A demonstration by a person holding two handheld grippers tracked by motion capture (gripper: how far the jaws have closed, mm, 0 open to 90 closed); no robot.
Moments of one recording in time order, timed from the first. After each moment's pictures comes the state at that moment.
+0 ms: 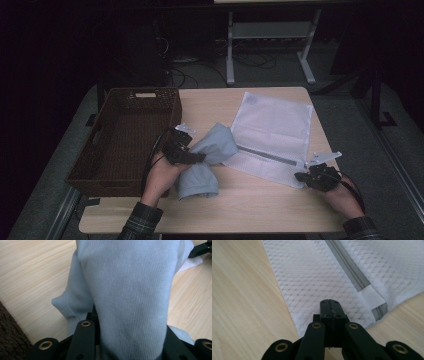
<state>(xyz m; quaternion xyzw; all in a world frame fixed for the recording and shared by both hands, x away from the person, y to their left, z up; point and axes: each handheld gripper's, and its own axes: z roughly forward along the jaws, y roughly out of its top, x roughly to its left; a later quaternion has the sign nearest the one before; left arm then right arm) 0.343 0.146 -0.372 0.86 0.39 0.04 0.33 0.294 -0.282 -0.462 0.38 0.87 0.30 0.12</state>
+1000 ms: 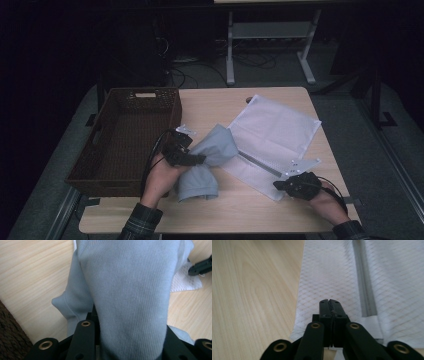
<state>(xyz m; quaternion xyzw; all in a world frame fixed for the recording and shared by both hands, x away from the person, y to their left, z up) 0.334 0.145 -0.371 0.86 0.38 0.04 0.32 0.279 -0.231 -0.451 0.29 0.89 0.35 0.08</state>
